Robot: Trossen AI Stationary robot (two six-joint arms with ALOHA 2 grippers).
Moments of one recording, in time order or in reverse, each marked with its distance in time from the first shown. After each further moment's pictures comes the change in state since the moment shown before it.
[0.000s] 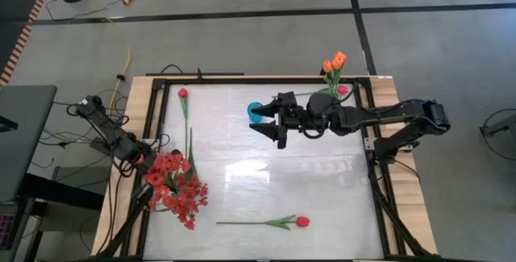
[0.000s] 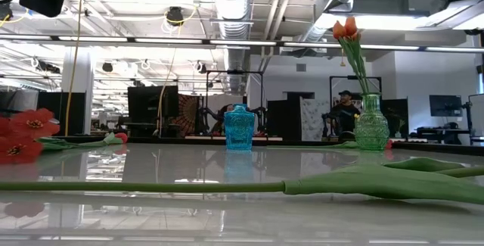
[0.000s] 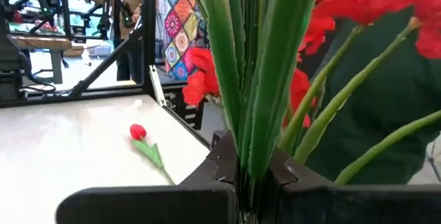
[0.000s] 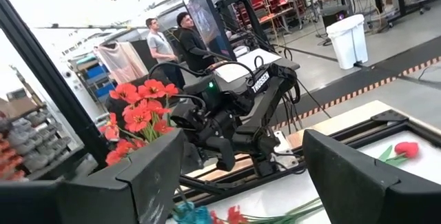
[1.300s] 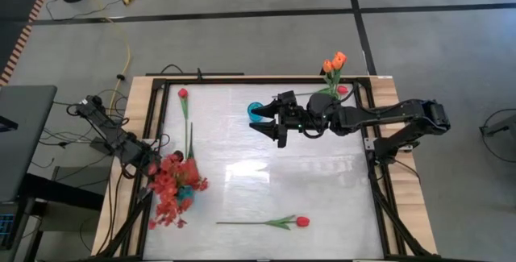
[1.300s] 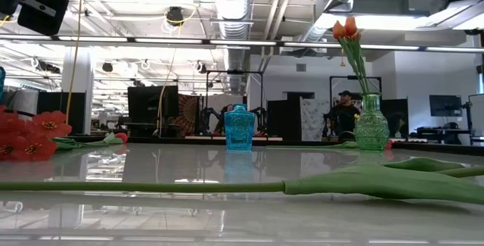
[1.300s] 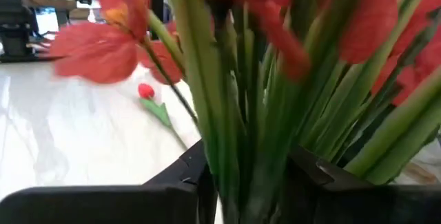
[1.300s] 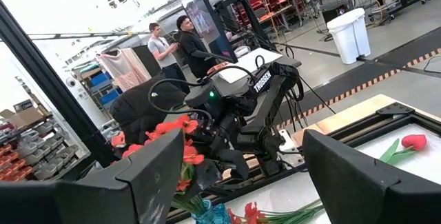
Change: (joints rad) left arm 0.000 0.000 0.000 -0.144 -0.019 -0.038; right arm 0.000 0.000 0.000 0.004 0.003 0.056
